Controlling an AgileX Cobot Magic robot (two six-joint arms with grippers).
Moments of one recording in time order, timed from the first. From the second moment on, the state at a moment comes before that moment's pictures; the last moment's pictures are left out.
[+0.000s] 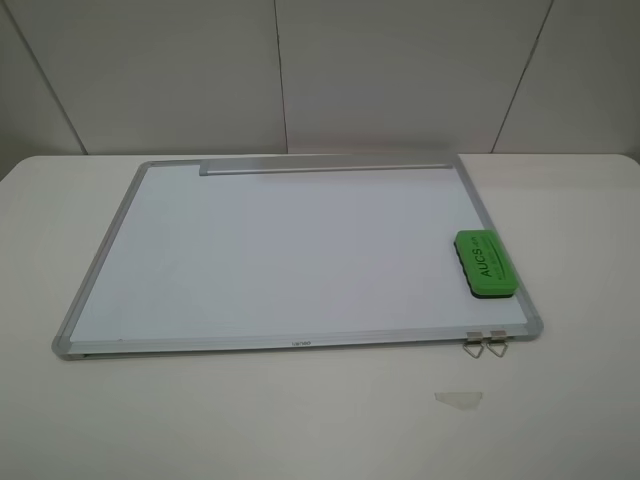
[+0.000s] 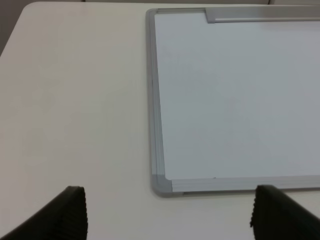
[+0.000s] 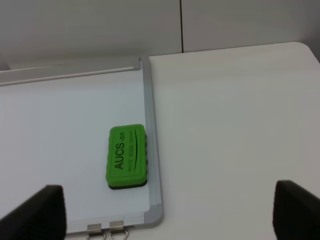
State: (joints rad) left arm -0.01 -0.01 -0.50 0.00 1.06 -0.04; right arm 0.00 0.00 -0.53 -0.08 1.06 0.16
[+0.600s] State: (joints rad) left arm -0.01 -0.01 -0.50 0.00 1.06 -0.04; right arm 0.00 0.00 -0.53 -0.08 1.06 0.16
